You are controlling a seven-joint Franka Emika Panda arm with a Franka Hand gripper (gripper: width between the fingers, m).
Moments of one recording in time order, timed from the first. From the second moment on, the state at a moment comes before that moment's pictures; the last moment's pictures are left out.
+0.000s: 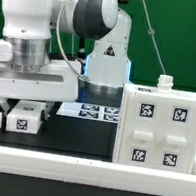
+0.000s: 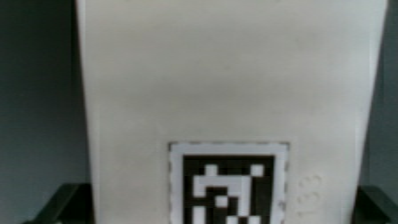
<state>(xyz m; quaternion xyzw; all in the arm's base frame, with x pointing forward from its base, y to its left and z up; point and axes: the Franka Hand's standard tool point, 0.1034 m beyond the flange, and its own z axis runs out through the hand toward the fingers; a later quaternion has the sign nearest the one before) 0.472 -0.150 0.013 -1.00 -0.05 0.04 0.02</state>
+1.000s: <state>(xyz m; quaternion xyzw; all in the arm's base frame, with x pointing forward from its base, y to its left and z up) 0.526 -0.072 0.124 -1.00 0.01 0.05 0.04</state>
